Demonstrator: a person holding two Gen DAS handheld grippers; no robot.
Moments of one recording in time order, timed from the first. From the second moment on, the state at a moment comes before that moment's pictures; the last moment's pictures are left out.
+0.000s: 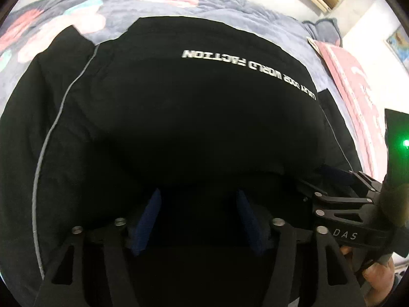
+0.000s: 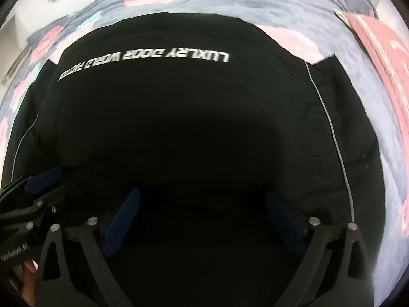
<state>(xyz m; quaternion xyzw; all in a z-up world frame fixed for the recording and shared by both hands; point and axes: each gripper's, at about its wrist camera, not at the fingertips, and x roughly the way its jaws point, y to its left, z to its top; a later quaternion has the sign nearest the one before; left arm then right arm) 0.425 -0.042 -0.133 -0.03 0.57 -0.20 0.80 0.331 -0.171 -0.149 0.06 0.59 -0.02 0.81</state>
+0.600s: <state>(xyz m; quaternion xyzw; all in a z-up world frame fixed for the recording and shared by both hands) 0.506 -0.078 -0.134 0.00 0.61 -0.18 0.77 0.401 -0.188 -0.161 0.09 0.61 0.03 0.79</state>
